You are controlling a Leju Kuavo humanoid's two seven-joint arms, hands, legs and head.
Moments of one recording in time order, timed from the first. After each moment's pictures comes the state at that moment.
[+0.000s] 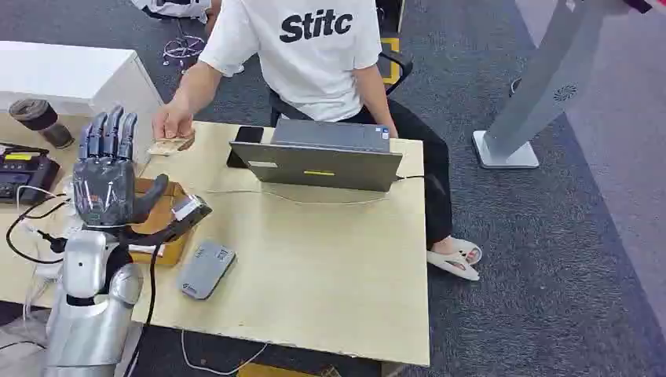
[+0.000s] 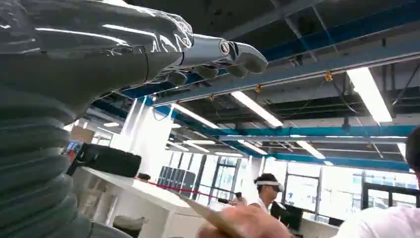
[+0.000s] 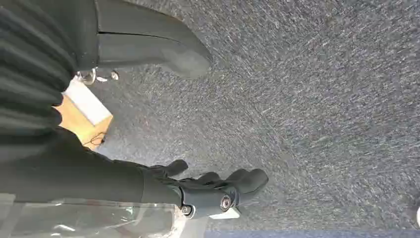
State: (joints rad) left arm -0.26 0.12 0.02 -1.58 -1.45 0.47 -0.04; right arm -0.05 0.06 -1.40 -0.41 1.05 -0.39 -0.09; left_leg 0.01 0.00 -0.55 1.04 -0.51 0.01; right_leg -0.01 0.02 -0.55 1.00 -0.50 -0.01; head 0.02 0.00
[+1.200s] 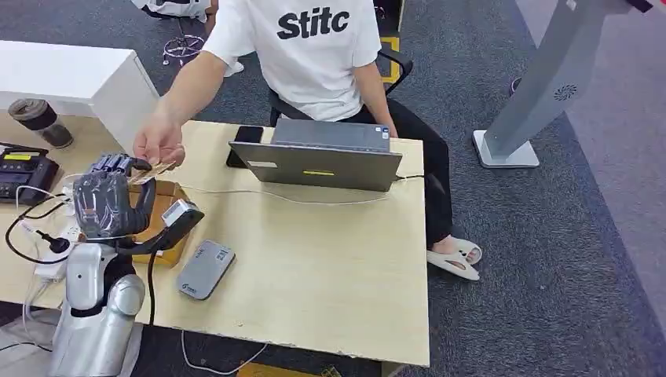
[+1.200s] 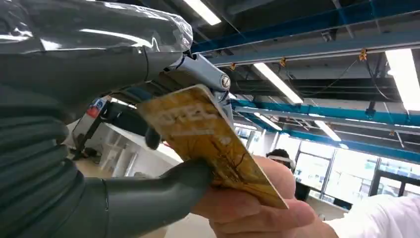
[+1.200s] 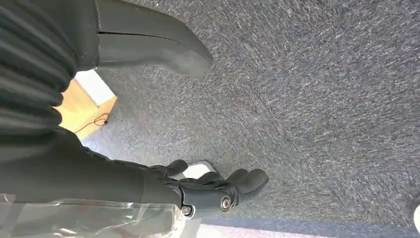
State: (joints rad) left arm -0.21 0.13 0.03 -1.57 -1.28 0.51 -0.06; right arm -0.03 0.06 -1.40 -0.40 1.14 -0.39 -0.06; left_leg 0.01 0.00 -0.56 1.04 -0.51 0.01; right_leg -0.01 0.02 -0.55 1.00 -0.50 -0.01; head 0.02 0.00
